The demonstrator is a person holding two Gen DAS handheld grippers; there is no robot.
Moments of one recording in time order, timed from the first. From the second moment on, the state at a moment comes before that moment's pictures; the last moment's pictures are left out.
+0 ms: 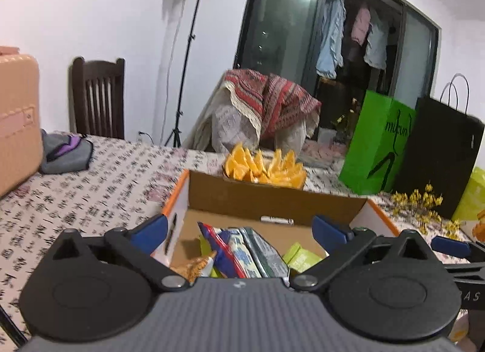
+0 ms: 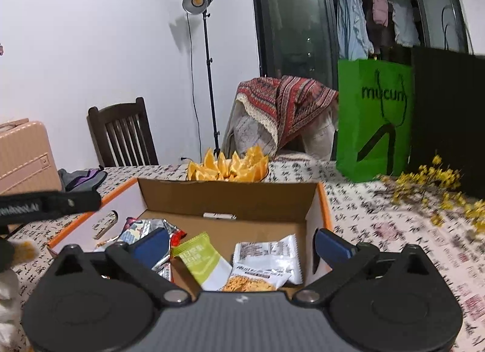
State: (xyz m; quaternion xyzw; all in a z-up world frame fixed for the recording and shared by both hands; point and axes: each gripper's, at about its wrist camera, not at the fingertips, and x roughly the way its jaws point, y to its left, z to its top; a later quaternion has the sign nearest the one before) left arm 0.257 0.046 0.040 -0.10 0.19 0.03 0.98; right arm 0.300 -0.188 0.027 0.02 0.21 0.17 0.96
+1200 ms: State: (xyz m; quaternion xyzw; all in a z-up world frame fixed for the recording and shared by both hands) left arm 0.113 0.055 0.005 -0.09 0.24 0.04 0.97; right arm 0.162 -0.238 -0.007 -0.02 0.28 0.16 0.95
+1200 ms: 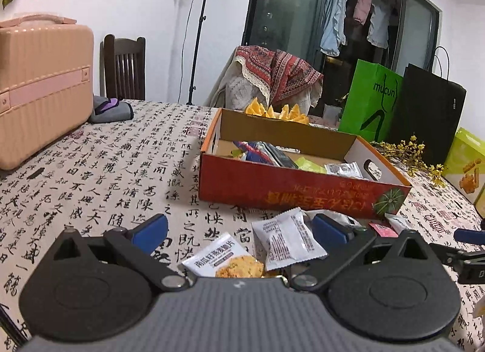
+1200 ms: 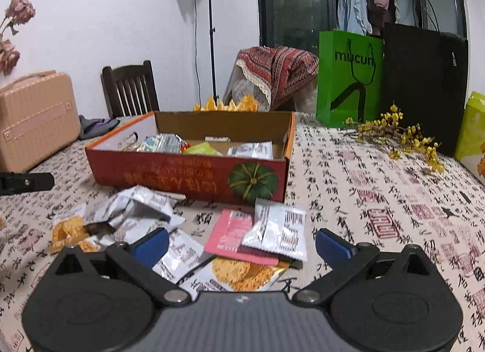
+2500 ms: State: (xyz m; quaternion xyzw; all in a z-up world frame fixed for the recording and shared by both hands) left arm 0.180 0.026 -0.014 -0.10 0.34 0.07 0.93; right arm 0.204 -0.257 -0.016 0.03 0.26 0.11 0.96
